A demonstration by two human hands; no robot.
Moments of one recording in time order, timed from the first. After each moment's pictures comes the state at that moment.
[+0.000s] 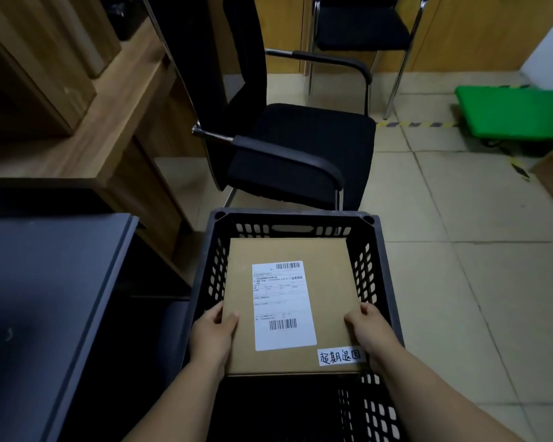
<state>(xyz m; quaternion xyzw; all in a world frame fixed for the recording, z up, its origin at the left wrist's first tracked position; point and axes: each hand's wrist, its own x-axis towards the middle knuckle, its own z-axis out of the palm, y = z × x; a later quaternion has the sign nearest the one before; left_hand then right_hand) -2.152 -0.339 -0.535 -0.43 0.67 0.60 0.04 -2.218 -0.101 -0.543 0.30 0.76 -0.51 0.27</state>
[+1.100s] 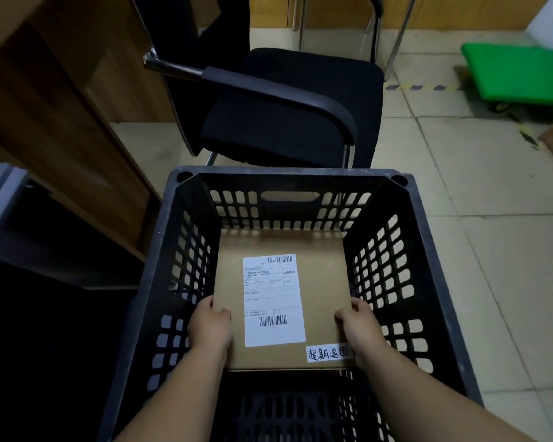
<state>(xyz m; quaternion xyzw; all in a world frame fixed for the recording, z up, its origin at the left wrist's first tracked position) -2.205 -0.341 -0.683 -0.48 0.72 0.51 0.07 -2.240 -0.122 -0.674 0.35 0.73 -0.53 0.25</state>
